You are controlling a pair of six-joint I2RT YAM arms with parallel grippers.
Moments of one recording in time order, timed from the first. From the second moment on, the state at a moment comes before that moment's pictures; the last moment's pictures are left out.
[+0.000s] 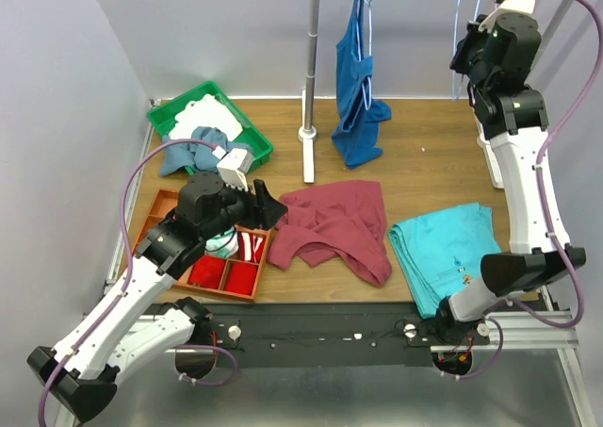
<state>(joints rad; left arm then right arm) -0.60 0.80 0.90 -0.46 0.17 -0.46 0.14 1.60 2.04 -0.51 0.27 0.12</state>
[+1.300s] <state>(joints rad) -0.97 1.20 0.61 -0.38 -0.16 -0.70 0.51 0.89 0.99 -0.69 -0.37 0.47</state>
